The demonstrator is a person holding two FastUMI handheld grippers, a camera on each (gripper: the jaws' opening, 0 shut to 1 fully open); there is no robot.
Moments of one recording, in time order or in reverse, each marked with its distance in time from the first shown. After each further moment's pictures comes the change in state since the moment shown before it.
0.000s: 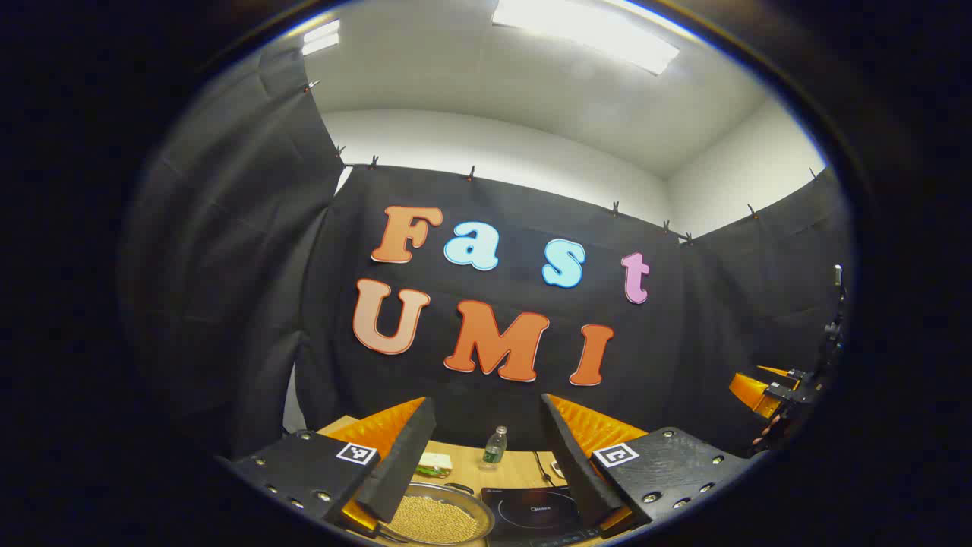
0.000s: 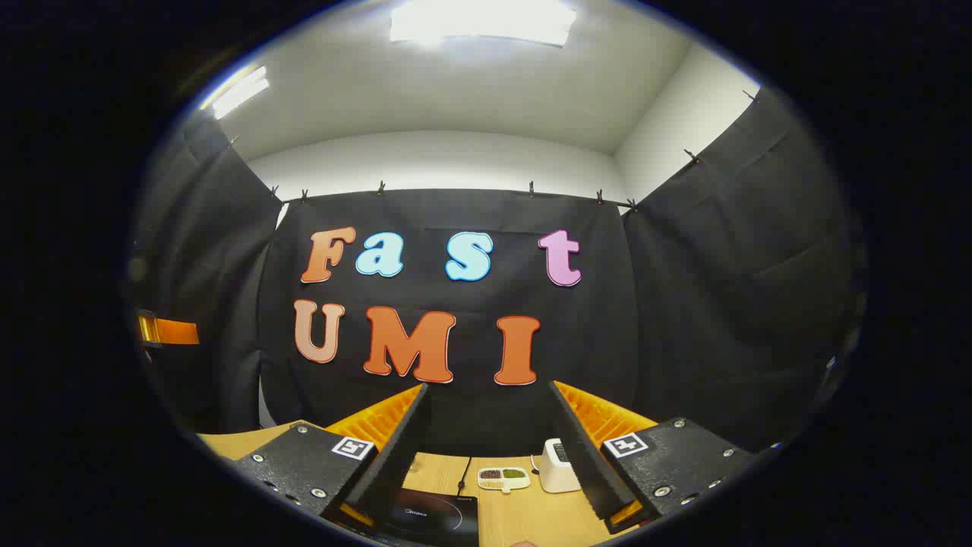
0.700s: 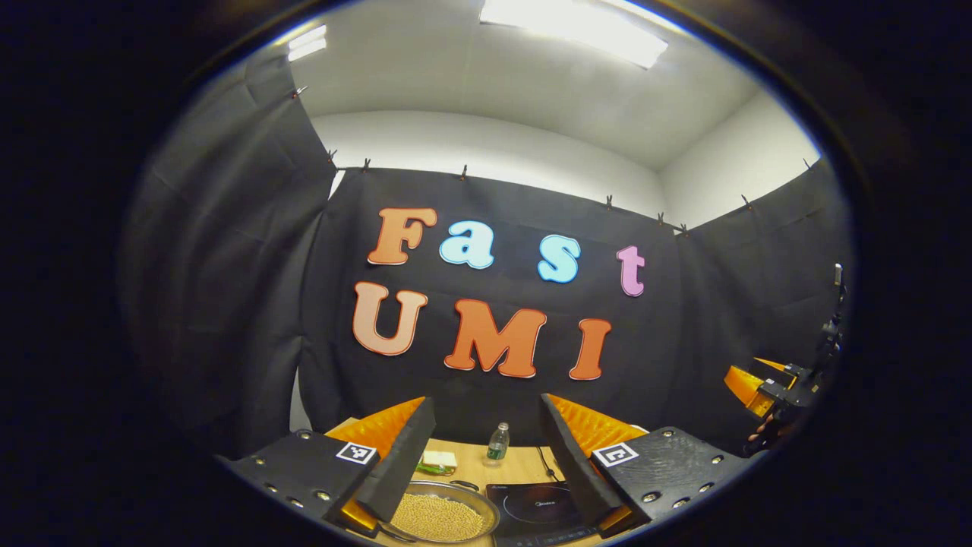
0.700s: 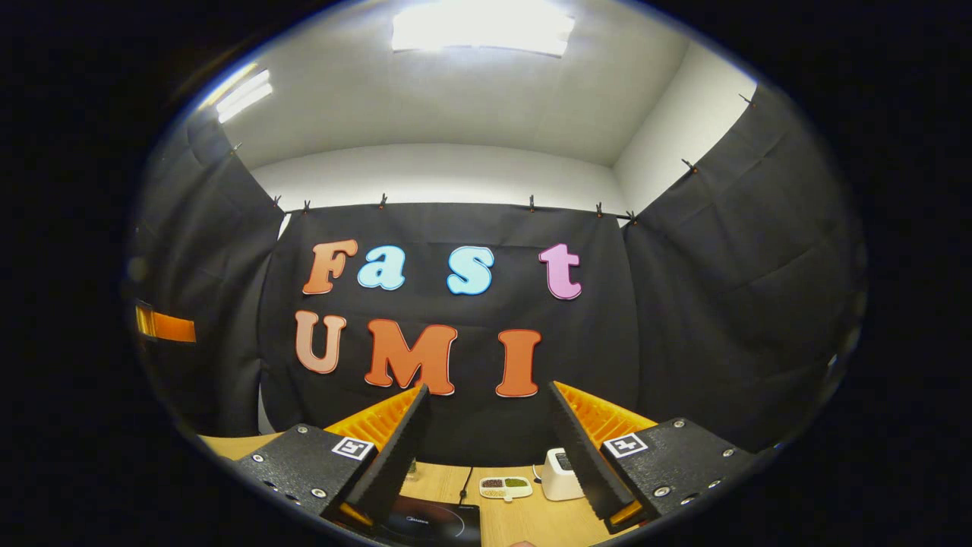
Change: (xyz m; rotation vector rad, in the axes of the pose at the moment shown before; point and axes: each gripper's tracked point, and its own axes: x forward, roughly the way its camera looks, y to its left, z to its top) left arm -0.016 -0.008 0.030 0.073 -0.043 0.015; right arm -0.006 0.007 0.013 0.019 -0.062 0.019
